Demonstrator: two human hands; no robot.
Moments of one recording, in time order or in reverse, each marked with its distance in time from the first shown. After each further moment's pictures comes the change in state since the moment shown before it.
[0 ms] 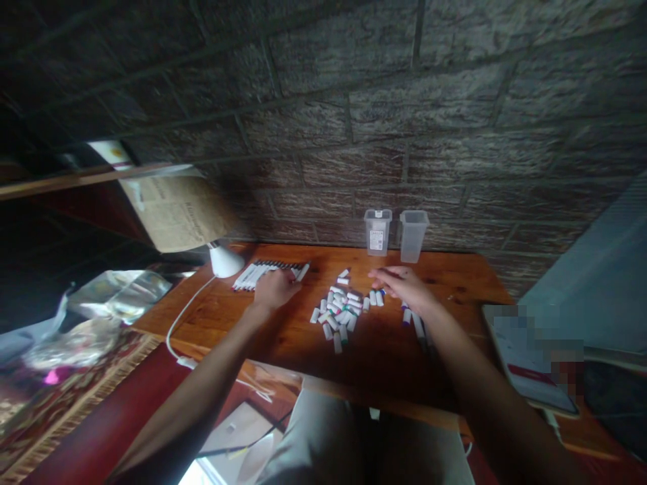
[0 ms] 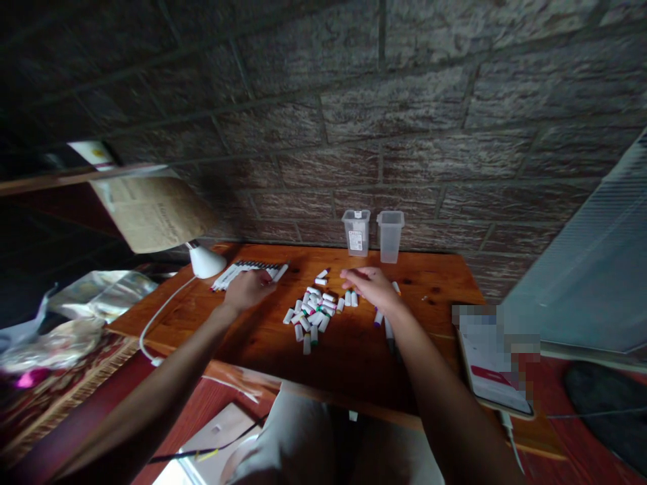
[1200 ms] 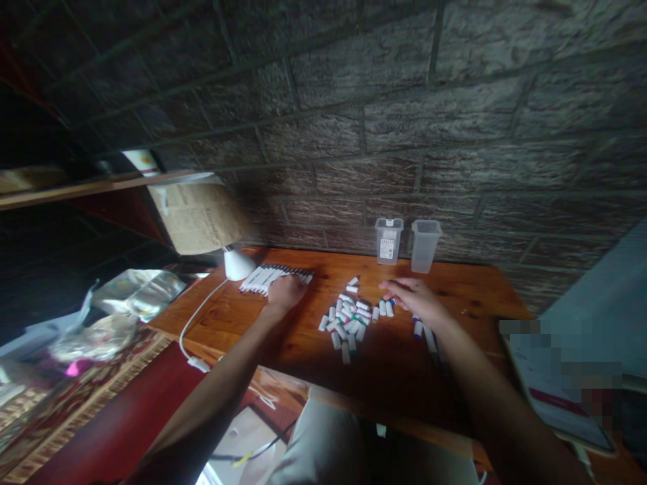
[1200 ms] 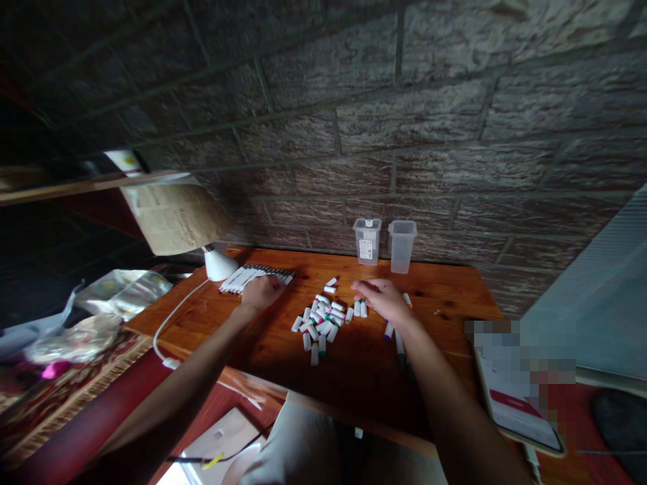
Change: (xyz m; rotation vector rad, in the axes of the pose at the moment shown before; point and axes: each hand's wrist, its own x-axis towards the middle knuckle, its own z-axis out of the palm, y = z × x) left_hand 0.020 -0.007 0.025 0.031 -0.006 -0.136; right_hand 0.004 0.010 -0.003 -0.057 0.000 0.055
